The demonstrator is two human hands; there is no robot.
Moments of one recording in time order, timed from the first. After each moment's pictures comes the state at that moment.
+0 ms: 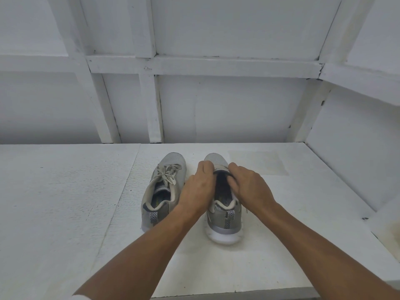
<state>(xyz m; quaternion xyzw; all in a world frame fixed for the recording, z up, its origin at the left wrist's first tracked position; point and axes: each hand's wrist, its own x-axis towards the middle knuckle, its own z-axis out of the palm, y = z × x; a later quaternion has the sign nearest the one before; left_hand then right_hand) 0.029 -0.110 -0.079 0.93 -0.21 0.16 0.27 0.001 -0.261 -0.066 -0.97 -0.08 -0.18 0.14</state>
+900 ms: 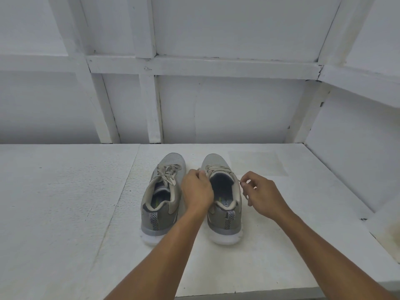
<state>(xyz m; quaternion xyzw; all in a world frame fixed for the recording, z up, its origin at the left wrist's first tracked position) 0.024 -0.125 -0.074 0.82 0.10 0.07 0.55 -0.015 -0.288 -0.073 -0.92 0.07 -0.07 0.38</state>
